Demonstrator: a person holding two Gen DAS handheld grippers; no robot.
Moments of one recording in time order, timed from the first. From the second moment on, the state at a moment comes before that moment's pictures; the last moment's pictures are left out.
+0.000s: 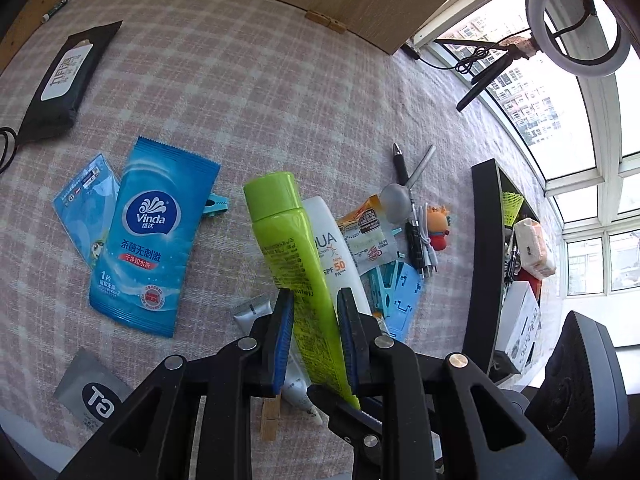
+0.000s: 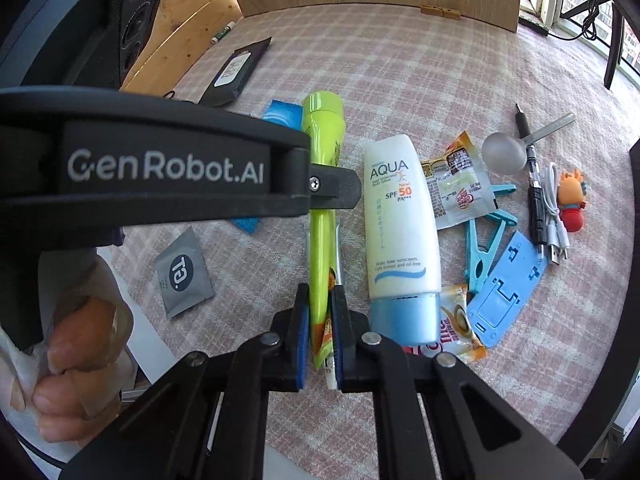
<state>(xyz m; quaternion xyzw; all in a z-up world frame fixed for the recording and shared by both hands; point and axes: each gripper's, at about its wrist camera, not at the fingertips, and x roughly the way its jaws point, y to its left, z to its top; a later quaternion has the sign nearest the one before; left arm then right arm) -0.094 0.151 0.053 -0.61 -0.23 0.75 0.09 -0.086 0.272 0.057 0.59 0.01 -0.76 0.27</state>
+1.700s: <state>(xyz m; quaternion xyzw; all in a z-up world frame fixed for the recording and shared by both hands) -0.091 0.459 0.137 -0.57 -0.05 0.78 0.24 -0.009 0.639 0.130 0.48 -0.17 -0.86 -0.05</state>
